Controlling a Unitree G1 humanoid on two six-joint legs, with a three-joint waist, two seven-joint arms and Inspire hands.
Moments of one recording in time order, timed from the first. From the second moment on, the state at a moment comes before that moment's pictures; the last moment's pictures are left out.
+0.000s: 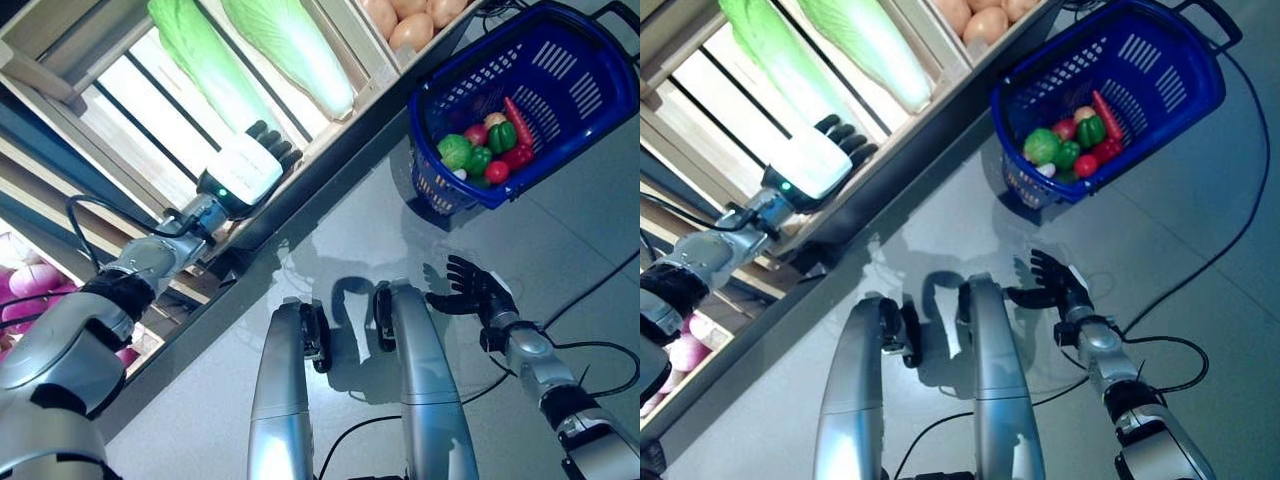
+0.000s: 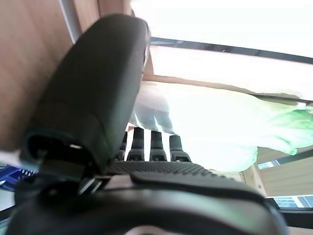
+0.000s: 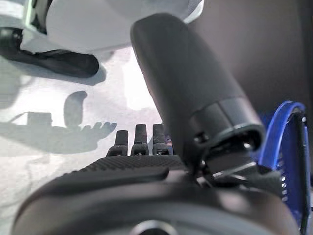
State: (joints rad) left arm -1.05 0.92 -0.93 0.78 0.94 -0.11 0.59; right arm -0.42 -0.58 0.36 0.78 0.56 -0.18 0.04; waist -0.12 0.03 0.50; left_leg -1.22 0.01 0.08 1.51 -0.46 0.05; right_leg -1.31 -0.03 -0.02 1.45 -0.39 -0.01
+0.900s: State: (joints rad) left arm -1.14 0.92 -0.97 0.88 0.85 -0.11 0.30; right arm -0.24 -0.64 0.32 0.78 0.57 -0.18 0.07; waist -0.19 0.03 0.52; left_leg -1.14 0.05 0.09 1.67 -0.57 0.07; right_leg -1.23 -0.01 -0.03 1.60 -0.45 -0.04
